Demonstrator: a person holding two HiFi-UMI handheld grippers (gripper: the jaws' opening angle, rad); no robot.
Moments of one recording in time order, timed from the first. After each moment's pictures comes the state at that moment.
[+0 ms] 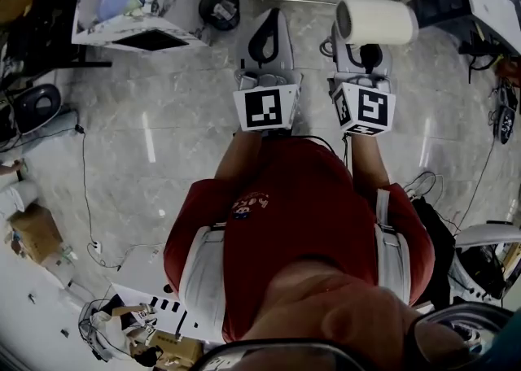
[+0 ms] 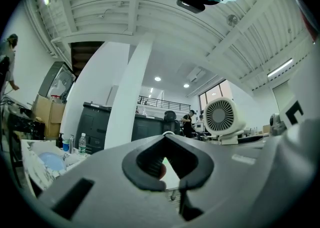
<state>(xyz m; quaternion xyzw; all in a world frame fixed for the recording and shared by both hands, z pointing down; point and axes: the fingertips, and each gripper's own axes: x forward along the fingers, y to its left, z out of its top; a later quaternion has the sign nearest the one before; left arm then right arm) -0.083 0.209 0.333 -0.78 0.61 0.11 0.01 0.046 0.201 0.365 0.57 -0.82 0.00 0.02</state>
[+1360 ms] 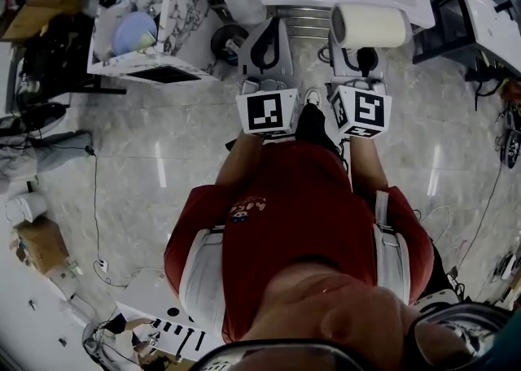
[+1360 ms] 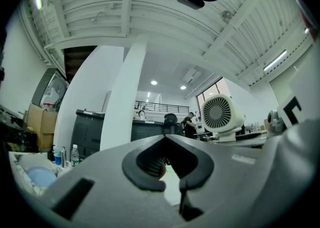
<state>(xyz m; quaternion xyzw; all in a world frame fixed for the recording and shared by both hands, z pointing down) -0.083 0.110 0.320 -0.79 0.61 0.08 0.06 0.039 0.097 0.342 0.57 -0.82 -0.02 -0.02</state>
